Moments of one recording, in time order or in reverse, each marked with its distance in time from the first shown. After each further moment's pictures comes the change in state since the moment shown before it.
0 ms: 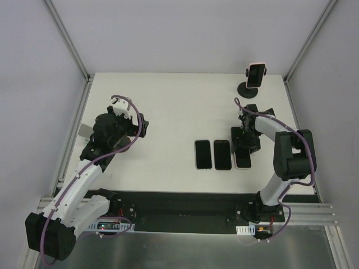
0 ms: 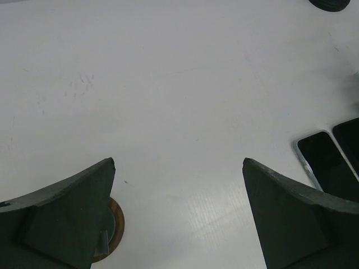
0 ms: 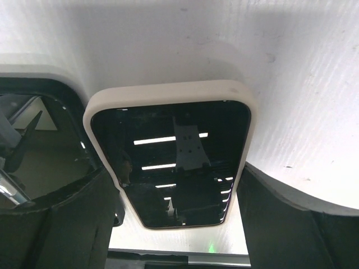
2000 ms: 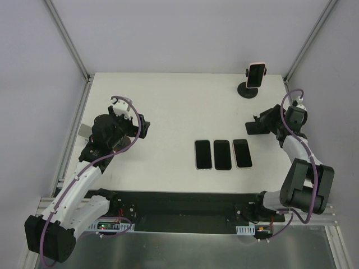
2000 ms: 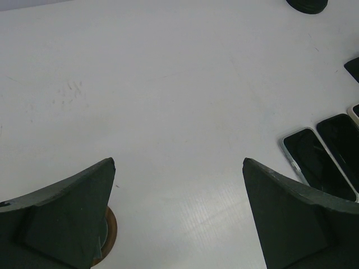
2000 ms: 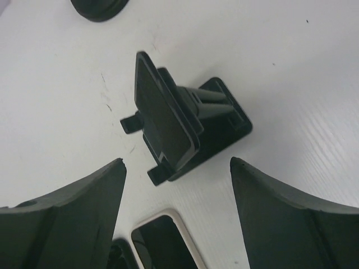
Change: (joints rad) left arm 0.000 -0.019 -0.001 0.002 0.053 -0.005; right arm -0.391 -0.365 -0.274 0.714 -0.068 0.323
